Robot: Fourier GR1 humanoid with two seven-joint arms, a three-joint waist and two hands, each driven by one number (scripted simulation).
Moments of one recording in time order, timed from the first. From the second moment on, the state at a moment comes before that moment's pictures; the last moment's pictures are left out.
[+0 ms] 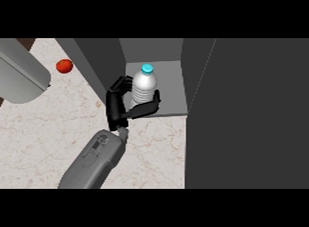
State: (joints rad) left arm -0.51 0.00 -0.33 -1.02 0.24 0.81 -0.28; right arm 0.83 -0.36 -0.29 -2.33 -0.67 0.52 -0.24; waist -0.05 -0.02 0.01
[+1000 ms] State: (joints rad) left arm -1.05 0.02 -0.13 -0.41 0.27 0.55 -0.40; right arm 0.82 -0.37 -0.29 -2.33 -0.69 0.52 -0.24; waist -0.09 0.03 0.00
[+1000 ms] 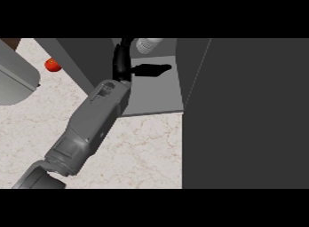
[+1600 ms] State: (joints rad) left arm -1.08 0.00 -0.13 -0.38 0.39 0.44 -0.59; right arm 0.80 -0.39 -0.30 -2.33 -0.70 0.49 -0.21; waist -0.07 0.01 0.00
